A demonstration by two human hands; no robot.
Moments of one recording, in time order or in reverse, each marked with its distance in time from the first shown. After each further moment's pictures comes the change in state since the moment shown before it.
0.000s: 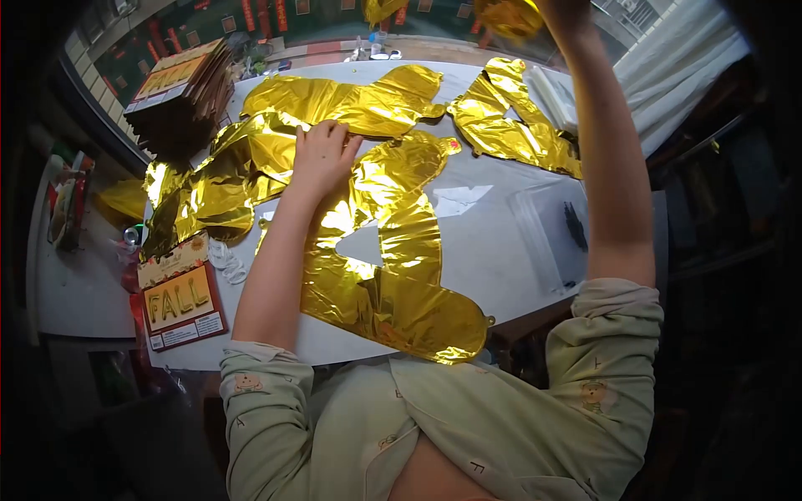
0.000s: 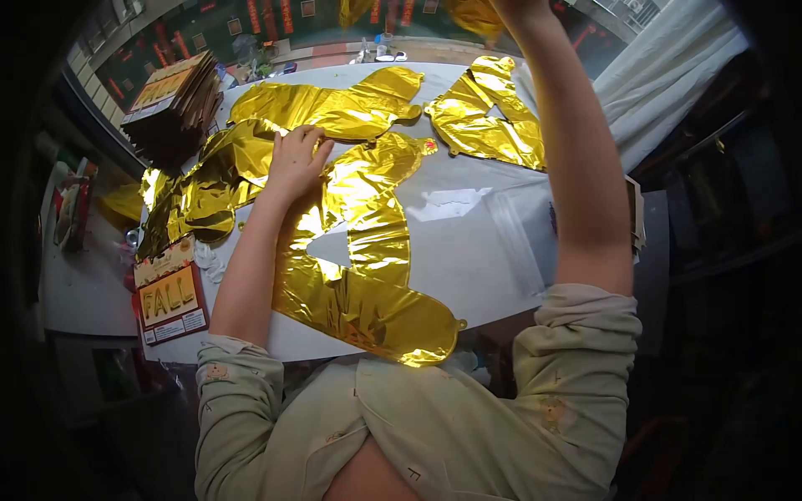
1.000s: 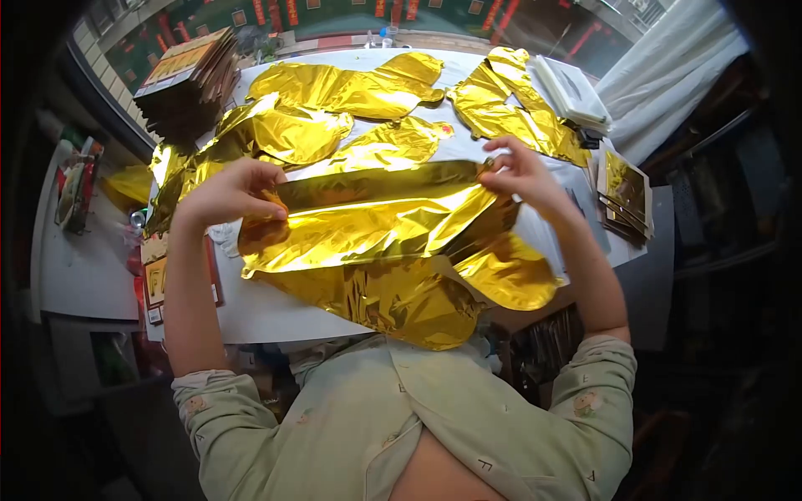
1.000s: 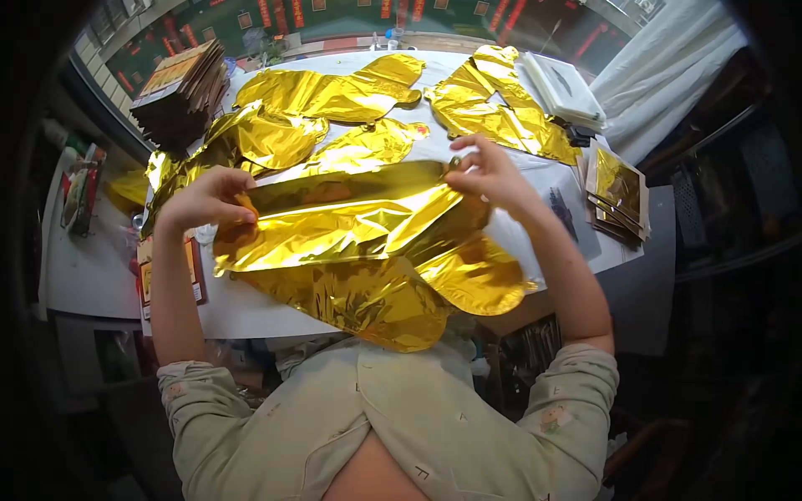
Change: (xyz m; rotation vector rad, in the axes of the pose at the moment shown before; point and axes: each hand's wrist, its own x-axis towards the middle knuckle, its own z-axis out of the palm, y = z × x) left_hand -0.085 -0.018 -0.179 -0.745 -0.724 -0.249; right_hand -0.236 -0.110 -0.148 0.907 -1.021 1.353
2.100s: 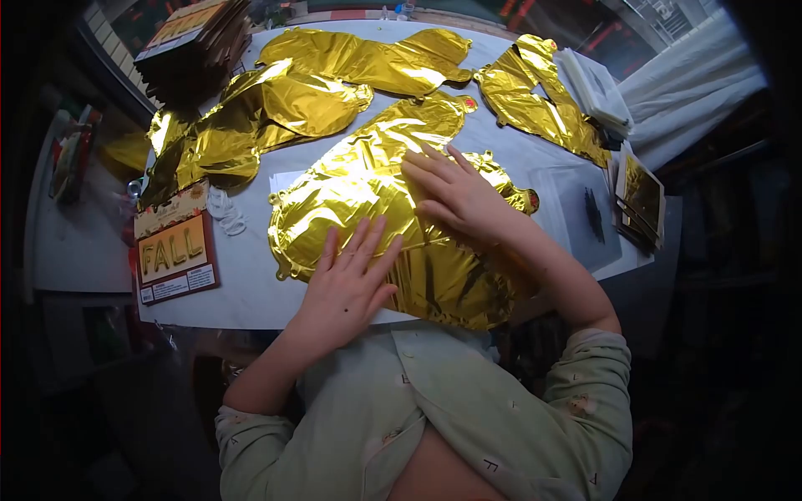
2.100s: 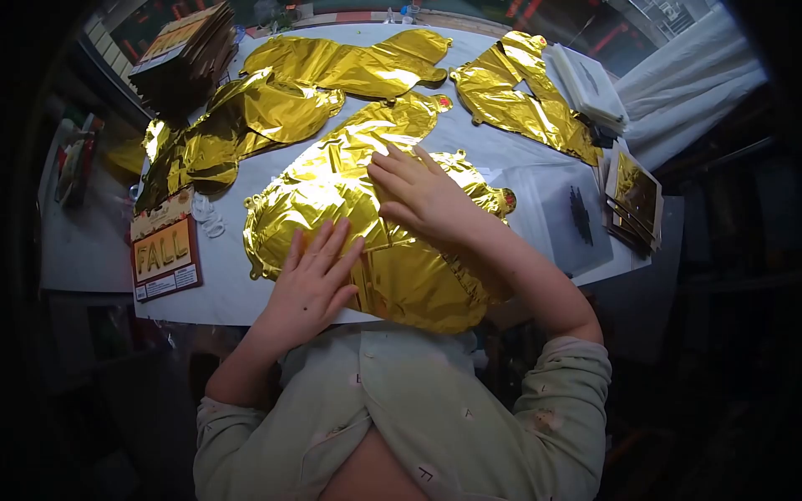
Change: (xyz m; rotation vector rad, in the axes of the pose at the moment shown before) left_hand -0.039 -0.014 0.207 0.776 0.260 0.289; right_hand 0.023 0.017 0.110 -0.933 -0.242 -0.665
